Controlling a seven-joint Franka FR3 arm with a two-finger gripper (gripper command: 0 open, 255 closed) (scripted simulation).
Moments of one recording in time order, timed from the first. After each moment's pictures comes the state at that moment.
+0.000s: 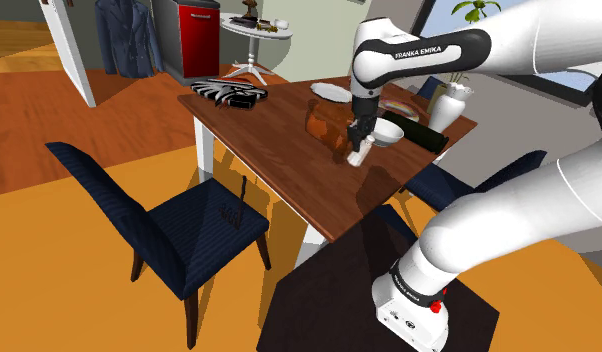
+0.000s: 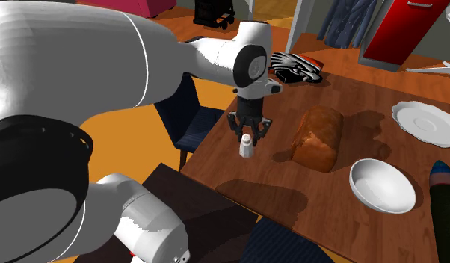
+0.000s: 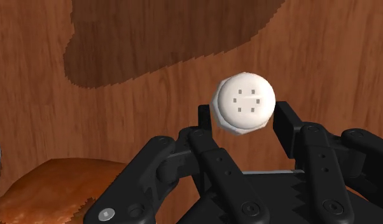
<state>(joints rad) -0.10 -0.39 -0.11 -2.40 -0.23 1.80 -0.19</state>
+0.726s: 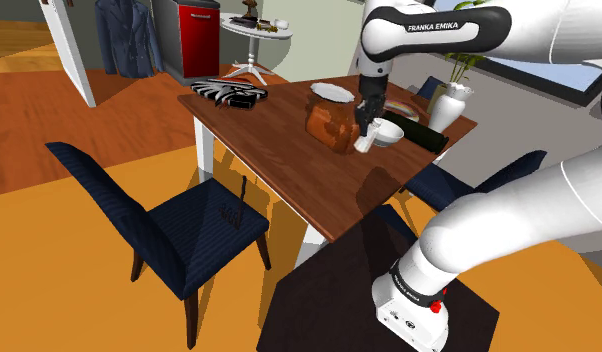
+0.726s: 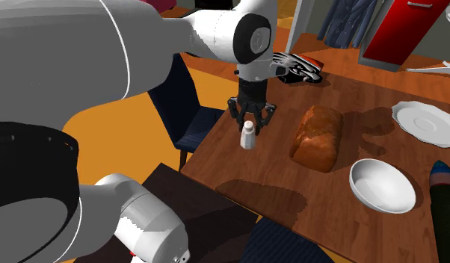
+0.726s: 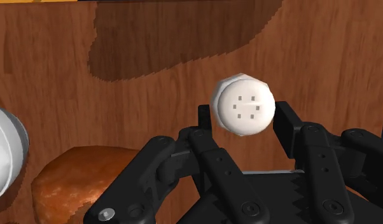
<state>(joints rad) -0.10 -0.42 -0.10 -2.28 -0.22 1.65 -0.21</state>
